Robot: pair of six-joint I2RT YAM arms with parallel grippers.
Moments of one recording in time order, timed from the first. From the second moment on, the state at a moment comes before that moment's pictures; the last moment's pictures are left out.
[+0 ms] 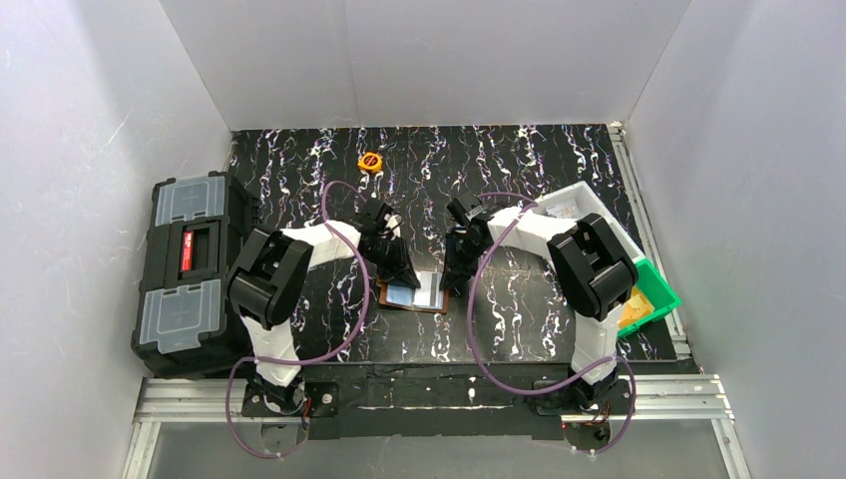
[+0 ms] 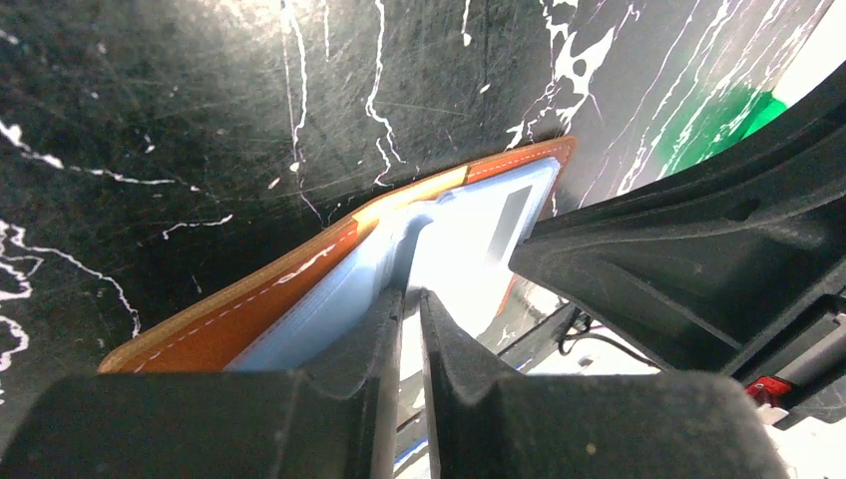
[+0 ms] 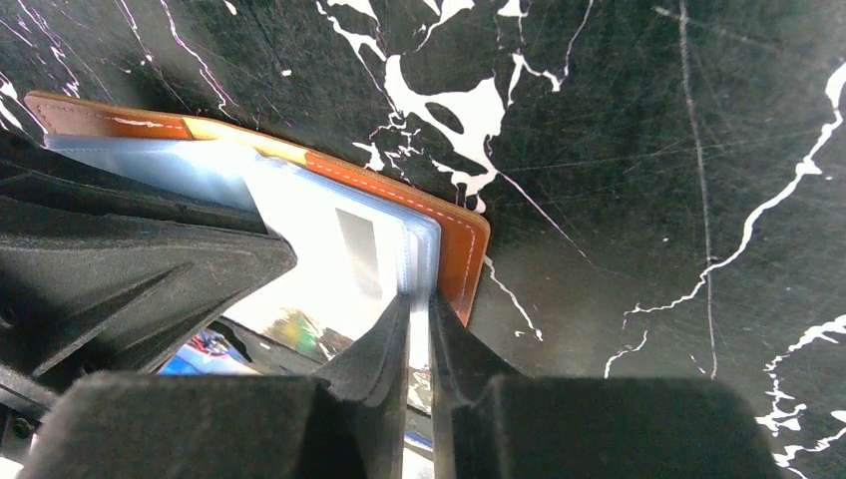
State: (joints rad) left arm -0.50 1.84 1.04 -0.39 0.53 -0.69; right arm 0.65 1.92 1.23 -0.60 -0.38 0.74
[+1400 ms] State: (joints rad) left arm -0.42 1.76 0.89 -0.31 0.59 -0.74; right arm 0.65 1.94 1.24 -0.59 -0.38 0.73
